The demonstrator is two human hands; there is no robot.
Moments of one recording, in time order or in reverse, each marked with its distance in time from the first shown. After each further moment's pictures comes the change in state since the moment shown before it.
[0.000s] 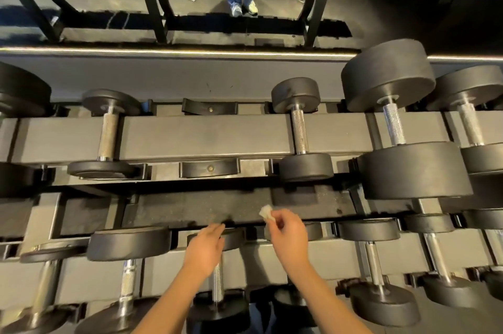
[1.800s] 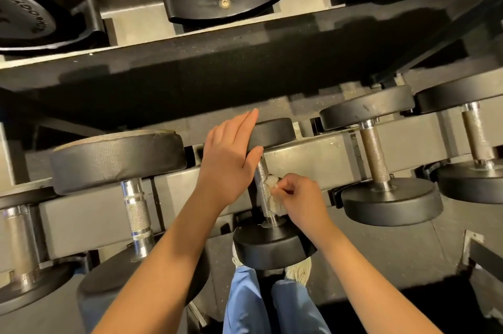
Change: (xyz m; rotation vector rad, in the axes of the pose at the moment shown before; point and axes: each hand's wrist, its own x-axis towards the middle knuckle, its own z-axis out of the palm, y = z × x) left_hand 0.020 -0.088 0.061 -0.018 0.275 0.486; right_hand -0.096 0.092 0.190 0.110 -0.198 0.274
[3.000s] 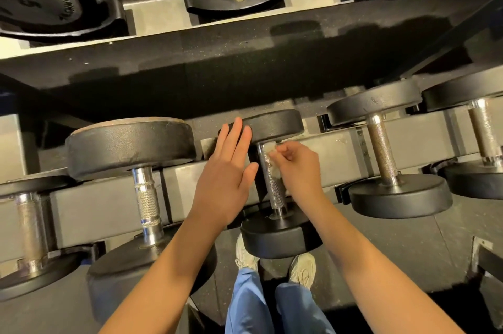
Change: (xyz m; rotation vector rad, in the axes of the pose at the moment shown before) left_hand -0.052 0.002 -0.010 -0.059 -0.107 -0.103; right_hand 0.020 -0.038 0.011 0.133 0.187 -0.083
